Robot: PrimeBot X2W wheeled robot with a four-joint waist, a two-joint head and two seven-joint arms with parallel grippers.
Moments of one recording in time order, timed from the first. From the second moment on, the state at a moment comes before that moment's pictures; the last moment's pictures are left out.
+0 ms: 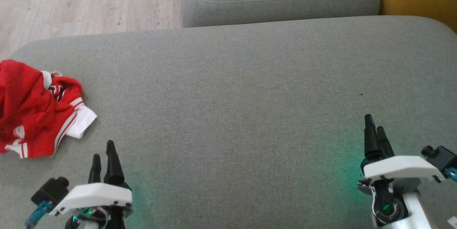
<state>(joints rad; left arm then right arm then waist) -0.10 0.05 -0.01 0.42 -0.86 -0.10 -0.06 -0.14 -0.05 -0.01 0.45 0.89 0.13 -0.06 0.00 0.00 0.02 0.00</state>
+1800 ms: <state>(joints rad) -0.12 0.05 -0.12 0.48 -0.22 -0.01 -0.21 -0.20 -0.05 0.03 0.55 0.14 0.13 -0.21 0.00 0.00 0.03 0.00</state>
